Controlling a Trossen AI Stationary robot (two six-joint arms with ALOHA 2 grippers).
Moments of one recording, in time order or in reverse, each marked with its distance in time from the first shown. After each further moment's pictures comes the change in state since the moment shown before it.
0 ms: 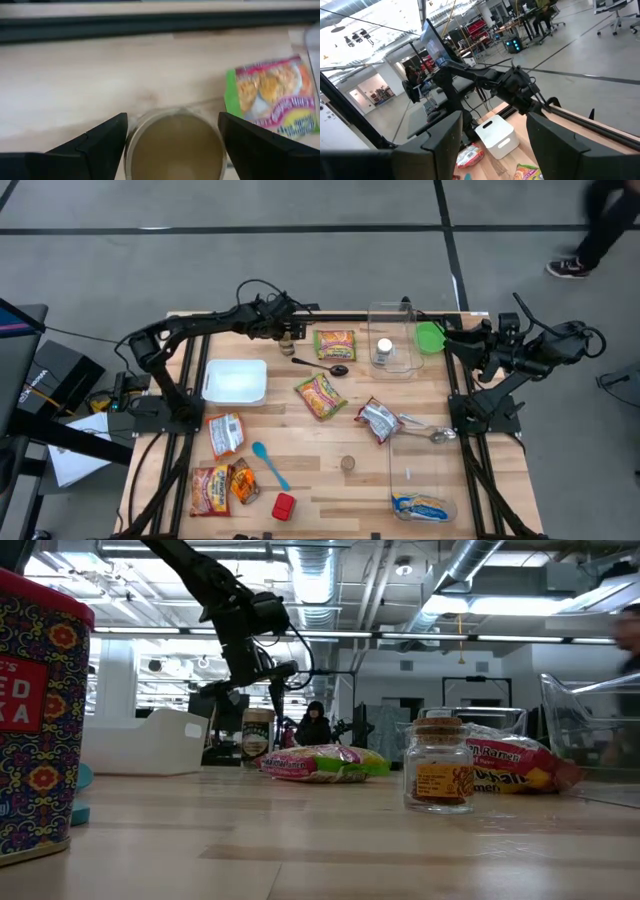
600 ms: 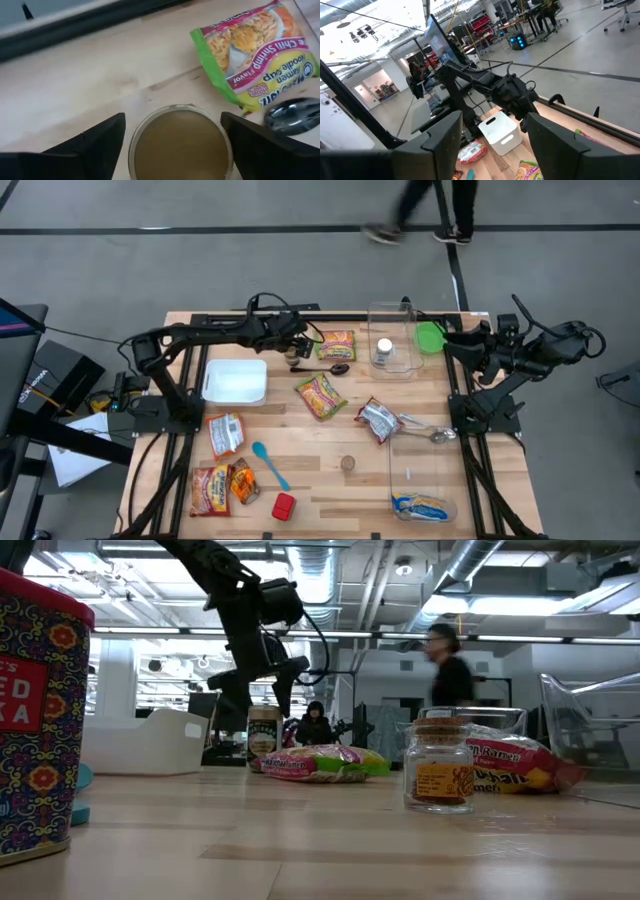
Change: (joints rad) left arm -0.149 -0.007 -0.001 -0.021 -0.134 0.142; right arm 0.001 0.000 0.000 -0.011 -0.029 0.006
